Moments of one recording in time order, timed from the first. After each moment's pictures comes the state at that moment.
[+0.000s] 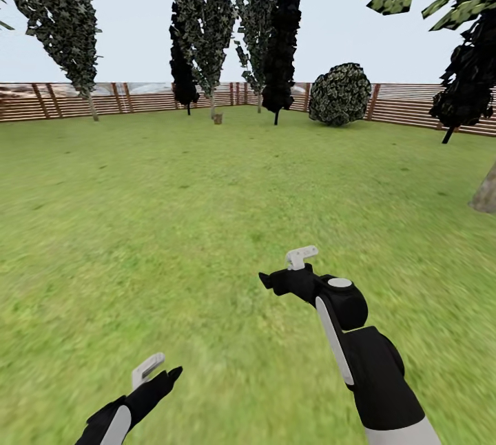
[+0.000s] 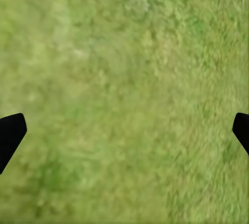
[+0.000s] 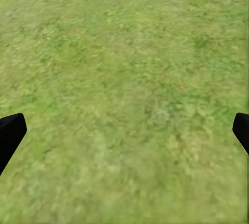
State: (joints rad) left arm -0.26 0.00 0.16 -0.85 0.50 0.37 -0.09; right arm -0.50 0.10 0.21 -1.61 0.05 0.92 0.20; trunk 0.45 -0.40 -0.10
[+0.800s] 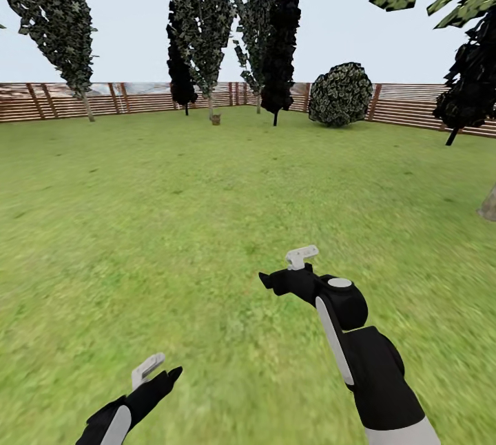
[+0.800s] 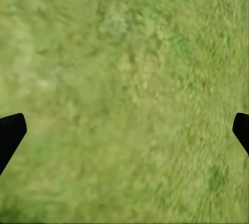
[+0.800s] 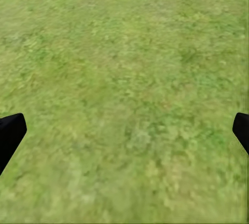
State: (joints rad) left arm -0.26 0.00 0.16 -0.85 0.50 0.38 -0.09; right arm -0.50 0.10 0.21 -1.61 0.05 0.92 0.20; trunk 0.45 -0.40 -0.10
